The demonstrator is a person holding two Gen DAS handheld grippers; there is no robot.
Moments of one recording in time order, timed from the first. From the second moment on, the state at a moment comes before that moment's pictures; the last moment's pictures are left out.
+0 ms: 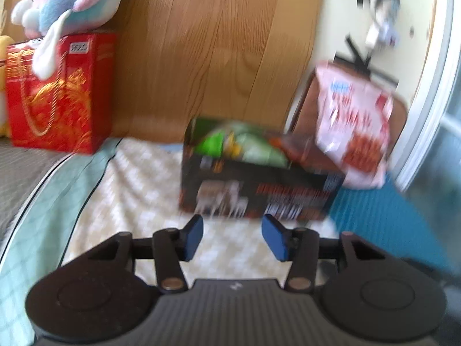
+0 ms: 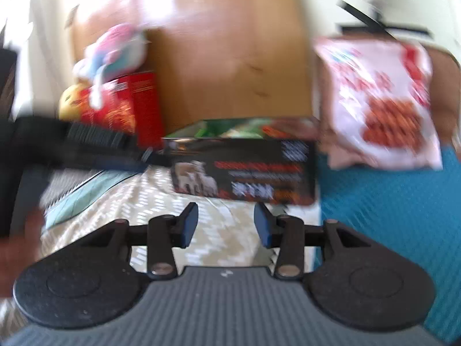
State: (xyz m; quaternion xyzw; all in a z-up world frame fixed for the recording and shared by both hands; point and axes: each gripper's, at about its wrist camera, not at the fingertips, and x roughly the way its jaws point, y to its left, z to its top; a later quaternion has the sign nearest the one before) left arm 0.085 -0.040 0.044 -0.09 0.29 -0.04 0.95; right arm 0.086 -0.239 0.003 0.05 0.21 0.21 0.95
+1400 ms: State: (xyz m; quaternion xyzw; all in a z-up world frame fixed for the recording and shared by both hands) left arm 0.019 -0.077 0.005 0.04 0.26 0.07 0.96; right arm 0.031 -0.263 -0.022 0.17 0.20 0.14 0.96
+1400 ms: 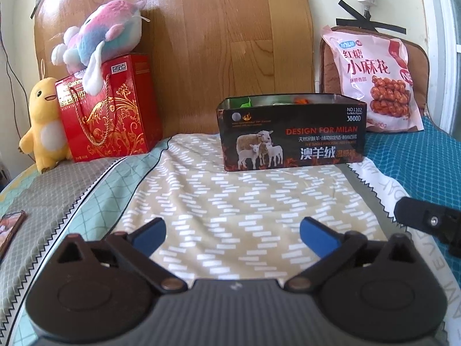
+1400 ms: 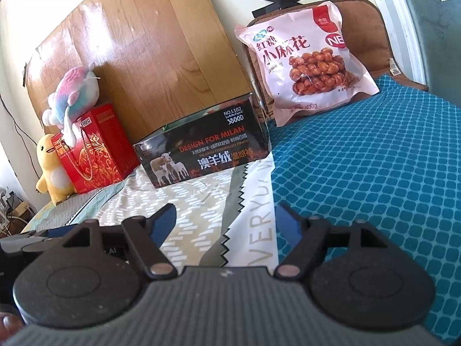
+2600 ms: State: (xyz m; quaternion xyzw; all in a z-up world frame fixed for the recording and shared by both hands) left arm 0.026 -0.051 0.026 0.01 0.27 0.15 0.95; right arm 0.037 -0.266 -0.023 0.18 0.20 0.16 0.95
